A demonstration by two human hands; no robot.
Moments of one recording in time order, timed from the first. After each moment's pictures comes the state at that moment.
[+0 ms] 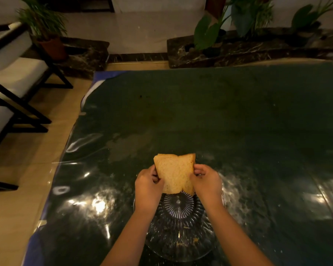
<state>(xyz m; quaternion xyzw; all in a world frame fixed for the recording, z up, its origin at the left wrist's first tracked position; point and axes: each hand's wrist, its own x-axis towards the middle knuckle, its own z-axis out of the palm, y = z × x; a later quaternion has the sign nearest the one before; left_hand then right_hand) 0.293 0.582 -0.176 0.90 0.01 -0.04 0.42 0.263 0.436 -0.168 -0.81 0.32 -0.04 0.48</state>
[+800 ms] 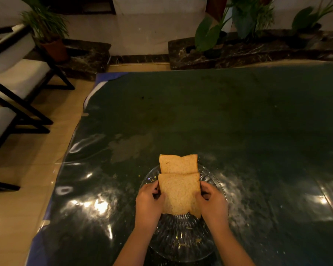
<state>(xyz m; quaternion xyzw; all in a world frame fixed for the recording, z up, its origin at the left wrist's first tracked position) 0.261 0.596 -0.186 0.89 0.00 -0.08 0.45 0.218 0.442 -0.192 -0.81 0.32 -0.03 0.49</state>
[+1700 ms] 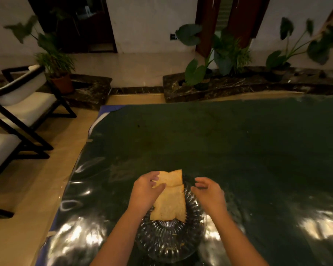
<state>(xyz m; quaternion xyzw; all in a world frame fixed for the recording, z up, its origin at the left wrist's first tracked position) 0.278 0.573 -0.081 0.88 -0.03 -0.10 0.46 0.218 0.399 -0.092 -0.82 0.29 -0.02 0.49</state>
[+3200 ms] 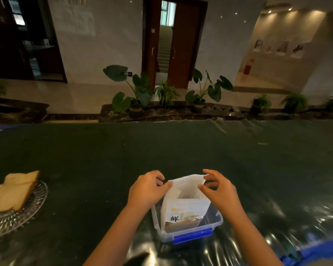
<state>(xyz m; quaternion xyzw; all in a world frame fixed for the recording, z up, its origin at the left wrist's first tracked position) -0.054 0.090 0.051 0.90 -0.19 -0.11 0.39 -0.158 -0.090 0.059 -0.86 0.23 -0.16 0.43</state>
